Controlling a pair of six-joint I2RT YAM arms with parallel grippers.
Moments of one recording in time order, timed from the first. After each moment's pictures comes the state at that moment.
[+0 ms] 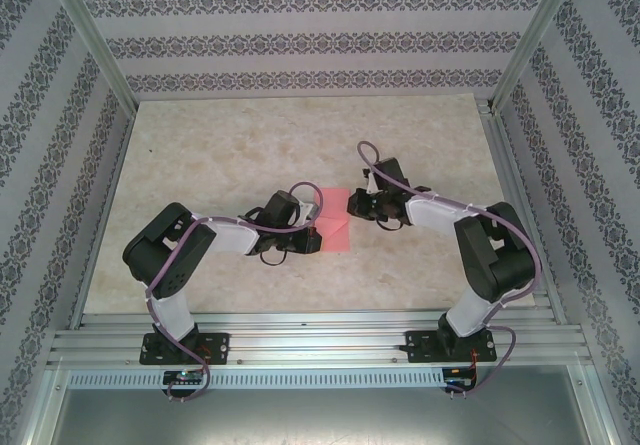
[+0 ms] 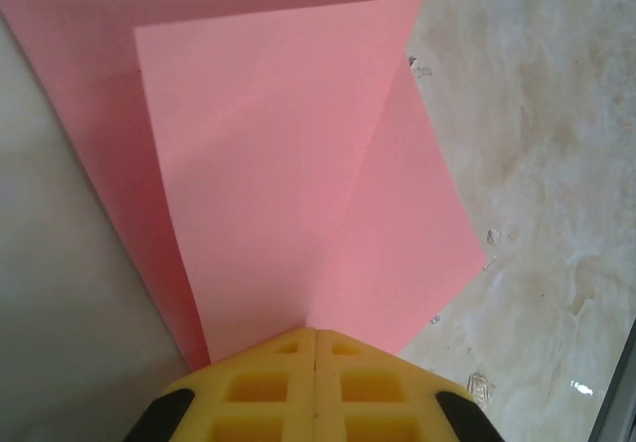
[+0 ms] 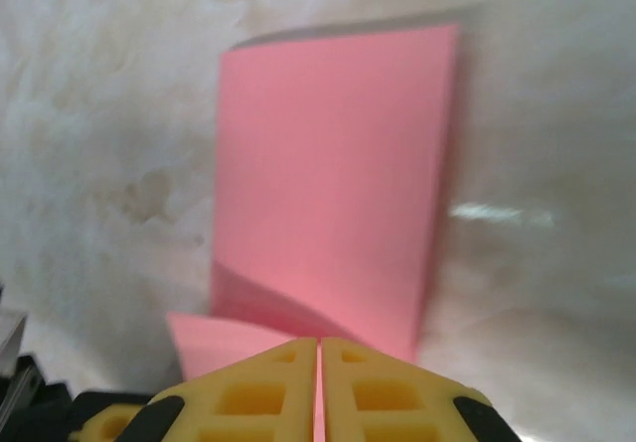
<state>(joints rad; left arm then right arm) -0.67 1.80 0.78 0.13 0.49 -0.54 0.48 1.67 0.86 -0.10 -0.34 0.61</state>
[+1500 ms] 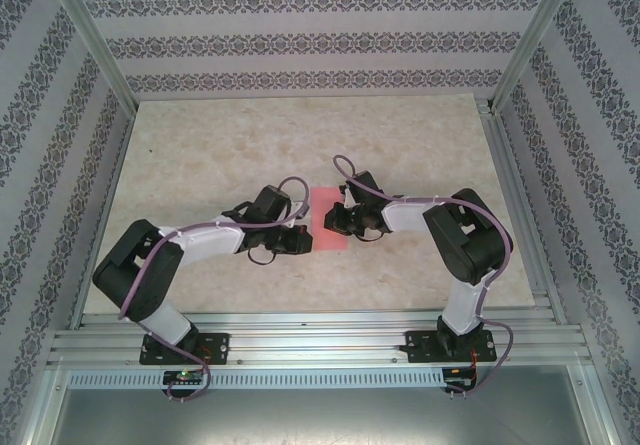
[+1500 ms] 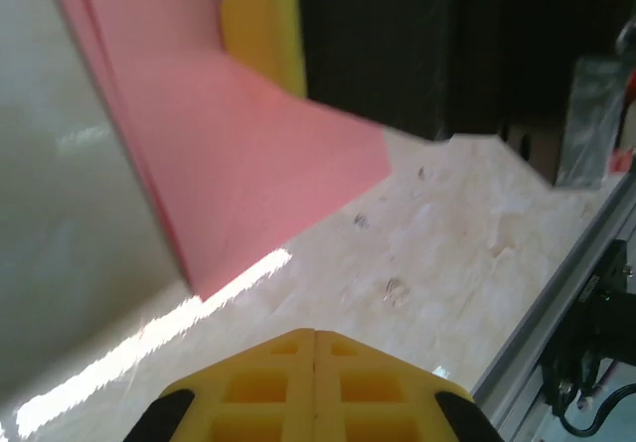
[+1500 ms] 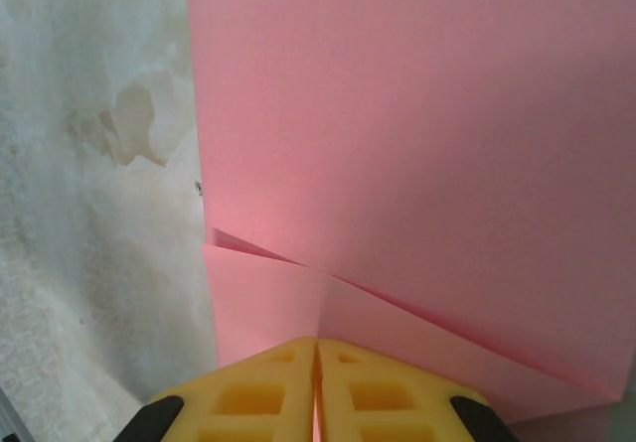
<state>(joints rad) -0.64 1.63 0.82 -0.13 0.54 -0.59 0.54 1.85 0.90 -0.02 -0.43 0.71</state>
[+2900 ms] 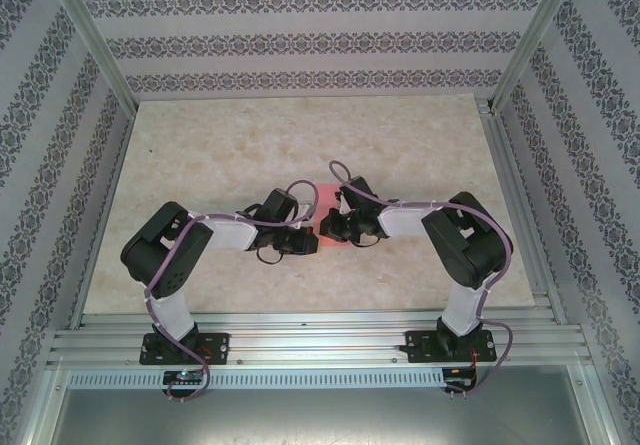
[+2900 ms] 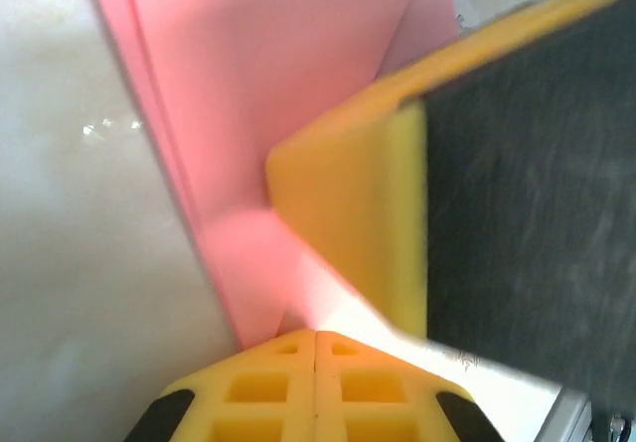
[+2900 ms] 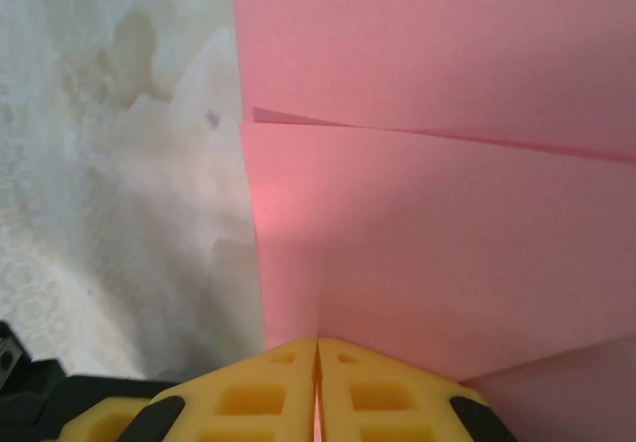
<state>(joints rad) -0.64 1.79 0.80 0.03 0.54 -0.59 0.58 1.83 0.89 -0.05 -0.42 0.76</state>
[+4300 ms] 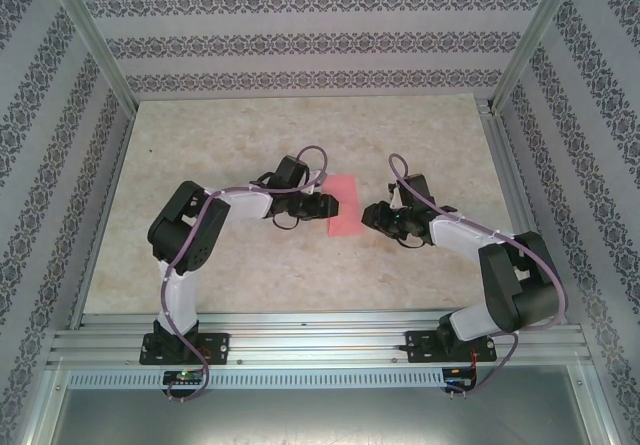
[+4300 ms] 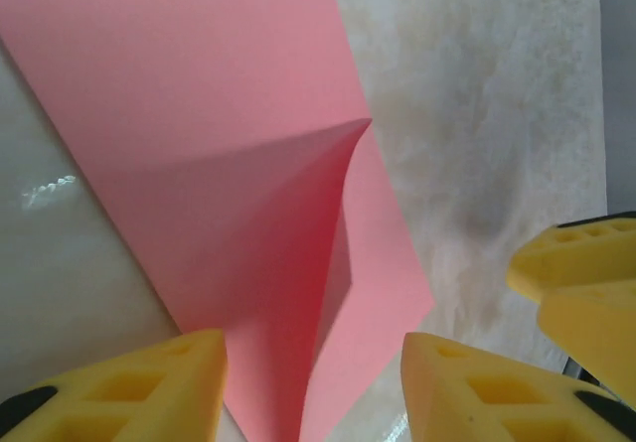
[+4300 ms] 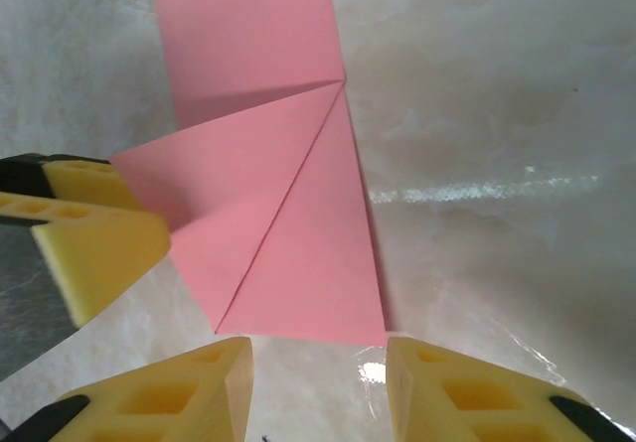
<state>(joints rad) -0.57 2.03 1.19 -0.05 0.60 -0.60 0.31 1.47 0.65 -0.09 -0.43 0.66</state>
